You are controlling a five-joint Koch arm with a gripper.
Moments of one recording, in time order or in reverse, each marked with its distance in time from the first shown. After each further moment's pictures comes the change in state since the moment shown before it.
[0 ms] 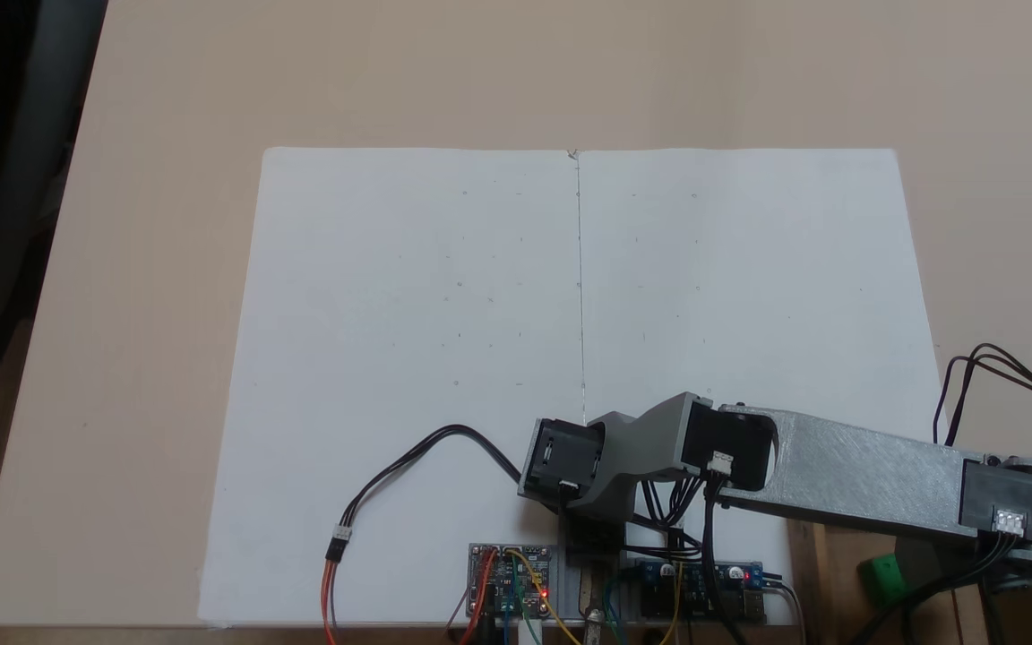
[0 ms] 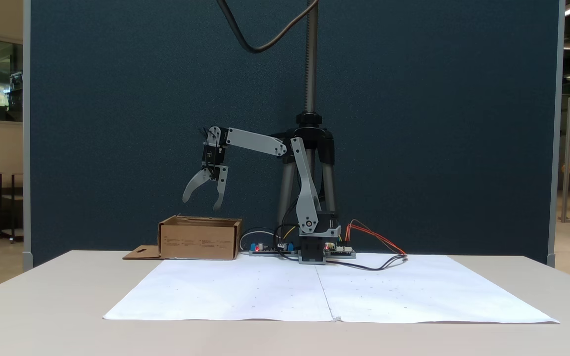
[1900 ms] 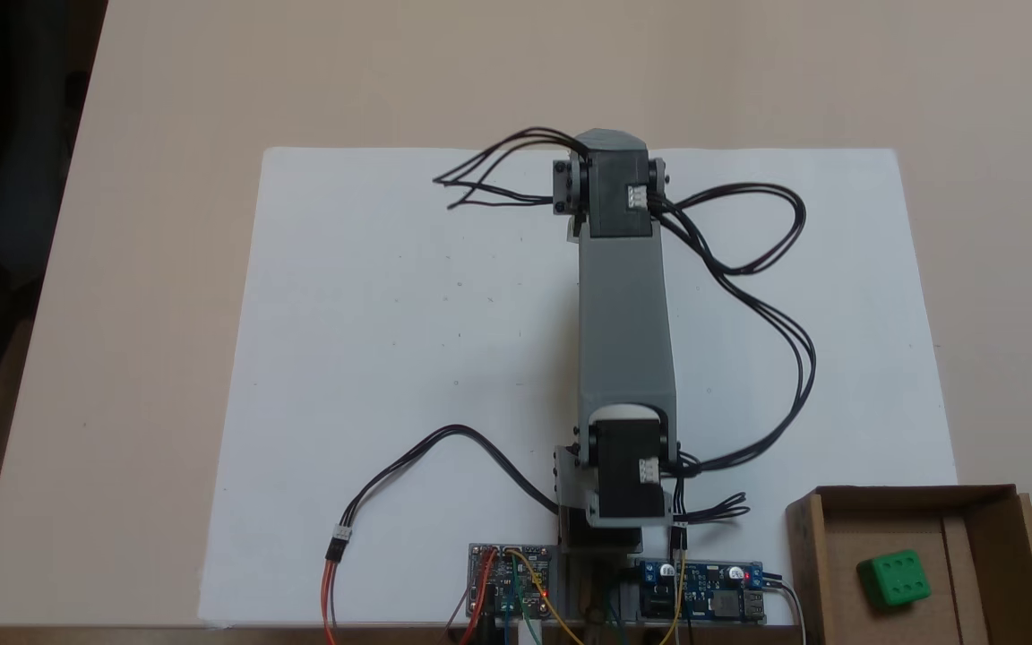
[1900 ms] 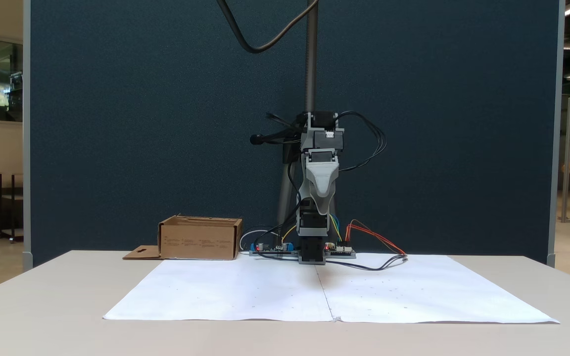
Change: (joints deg) arm -105.9 29.4 30.4 -17.0 30.5
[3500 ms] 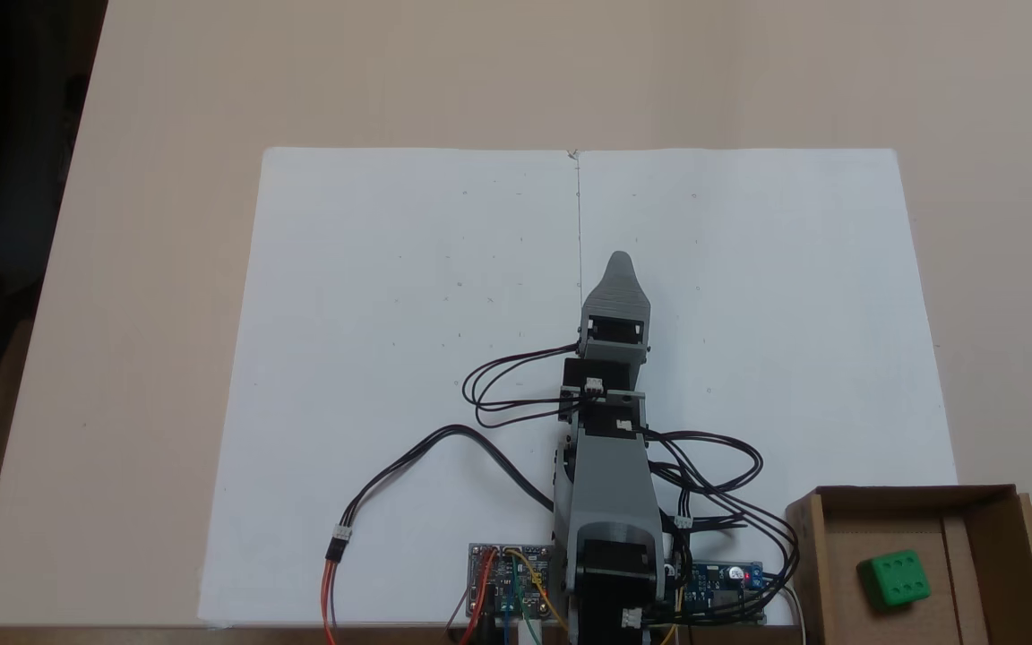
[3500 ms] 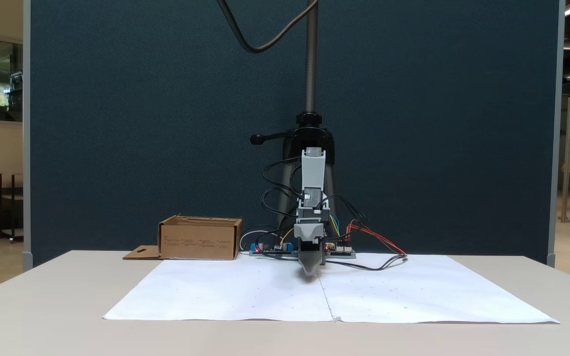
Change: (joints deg) arm 5.1 24.6 86.4 -90.9 -1.7
